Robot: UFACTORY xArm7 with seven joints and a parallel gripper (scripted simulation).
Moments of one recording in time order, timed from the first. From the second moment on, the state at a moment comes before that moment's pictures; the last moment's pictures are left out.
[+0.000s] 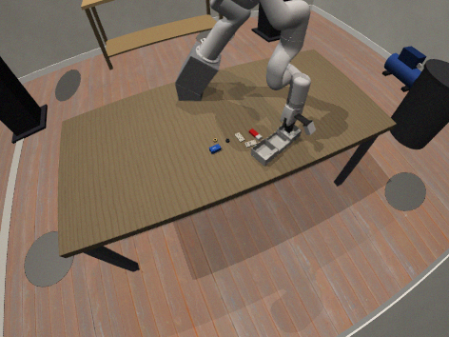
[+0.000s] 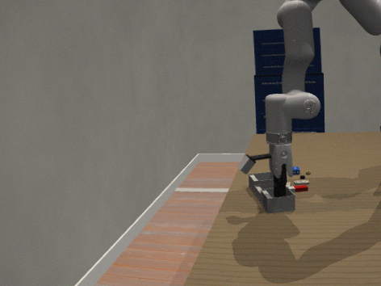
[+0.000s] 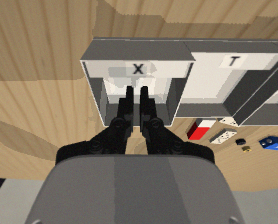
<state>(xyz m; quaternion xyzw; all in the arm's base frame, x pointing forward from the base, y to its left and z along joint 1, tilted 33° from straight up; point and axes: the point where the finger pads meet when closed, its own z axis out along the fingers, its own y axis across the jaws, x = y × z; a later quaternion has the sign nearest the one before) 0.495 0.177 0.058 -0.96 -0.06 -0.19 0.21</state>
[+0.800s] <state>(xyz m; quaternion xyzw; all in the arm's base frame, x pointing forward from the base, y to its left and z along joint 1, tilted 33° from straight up) 0.481 0.158 0.095 -0.96 -0.06 -0.19 0.21</state>
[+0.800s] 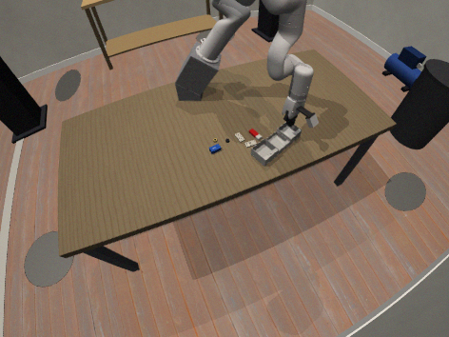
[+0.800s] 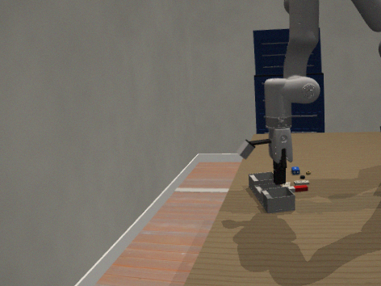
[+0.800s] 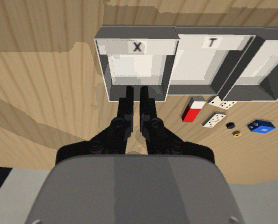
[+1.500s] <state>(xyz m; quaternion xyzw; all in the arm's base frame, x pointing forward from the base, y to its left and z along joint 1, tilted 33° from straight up) 0.463 0.115 0.177 -0.96 -0.06 -0.19 0.22</state>
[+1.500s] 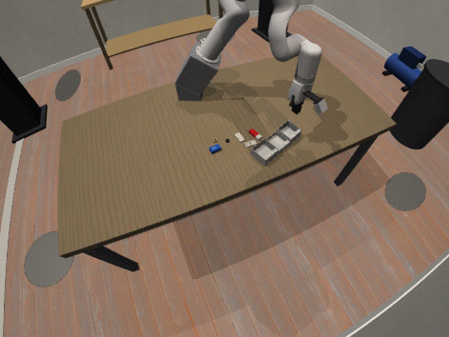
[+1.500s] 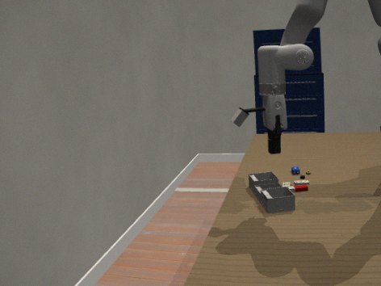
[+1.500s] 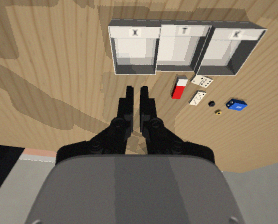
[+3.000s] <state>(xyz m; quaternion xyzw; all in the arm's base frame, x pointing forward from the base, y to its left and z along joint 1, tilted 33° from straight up) 0.408 -0.030 0.052 -0.84 0.47 -0.05 0.27</state>
